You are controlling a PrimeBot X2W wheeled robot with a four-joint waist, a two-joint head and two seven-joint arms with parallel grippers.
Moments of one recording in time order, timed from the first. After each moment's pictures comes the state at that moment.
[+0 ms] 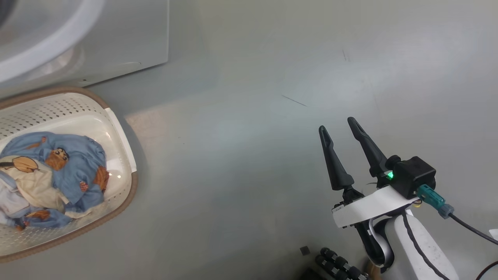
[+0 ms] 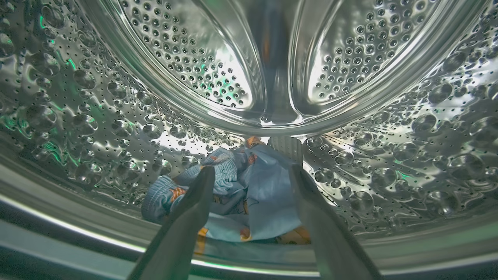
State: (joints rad) left arm -1.23 0.38 0.02 1.00 -0.24 0.08 -0.14; right arm -0.18 -0.04 0.31 0.10 0.28 0.08 -0.26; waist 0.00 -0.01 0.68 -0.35
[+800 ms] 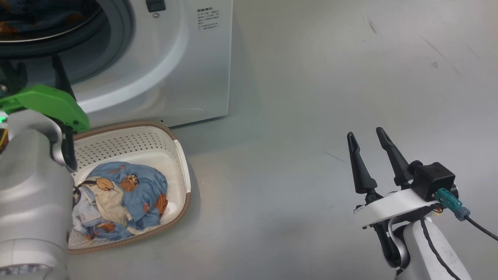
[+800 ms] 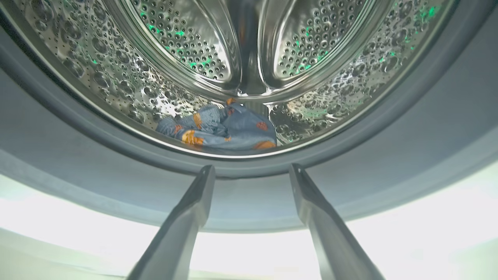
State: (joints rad) left arm -0.95 0.13 0.00 1.11 -0.30 -0.01 -0.24; right arm -0.15 -0.04 0.19 0.18 0.25 0.09 -0.26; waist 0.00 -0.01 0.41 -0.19
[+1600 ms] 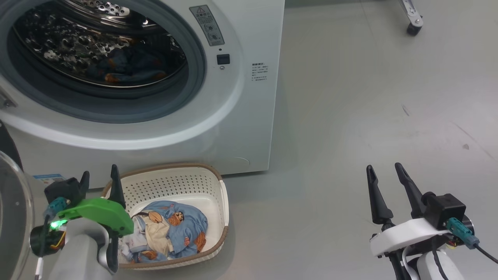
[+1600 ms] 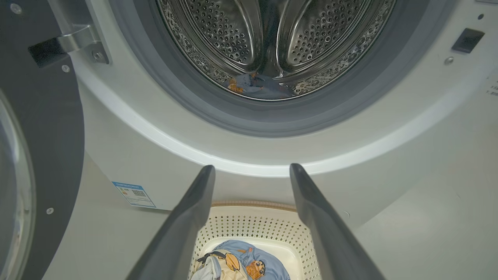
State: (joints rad) left arm -0.45 0.03 0.00 0.88 -0.32 -0.10 -0.25; right arm -0.03 -0.04 0.10 0.20 0.23 0.11 -0.26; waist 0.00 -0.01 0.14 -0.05
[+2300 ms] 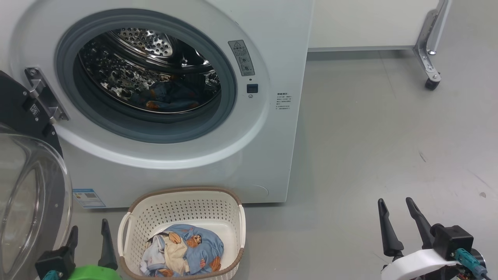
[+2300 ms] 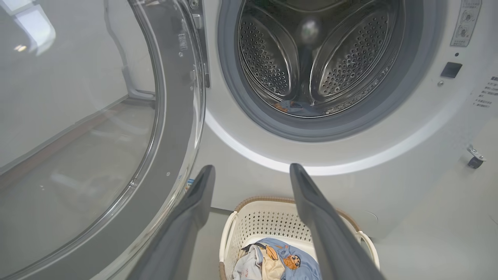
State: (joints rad) left arm -0.02 0.04 0.05 0.44 -0.27 -0.08 -0.25; right arm 0.11 -0.04 0.05 0.19 0.21 0.12 -0.26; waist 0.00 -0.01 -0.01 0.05
